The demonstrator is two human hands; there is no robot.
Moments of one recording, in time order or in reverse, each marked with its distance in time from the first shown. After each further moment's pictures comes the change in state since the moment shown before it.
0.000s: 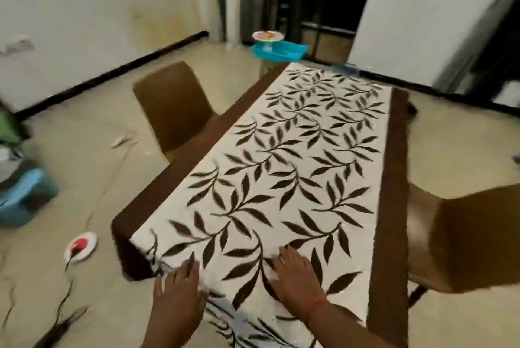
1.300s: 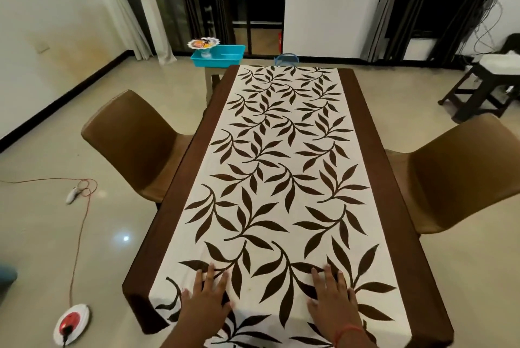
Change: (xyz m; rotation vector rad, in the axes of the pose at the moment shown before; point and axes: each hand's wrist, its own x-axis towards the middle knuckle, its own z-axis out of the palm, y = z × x) left_hand 0.114 -0.072 0.002 0.189 -0.297 0.379; right_hand -0.026 -0.072 0.032 0.256 -0.083 0.664
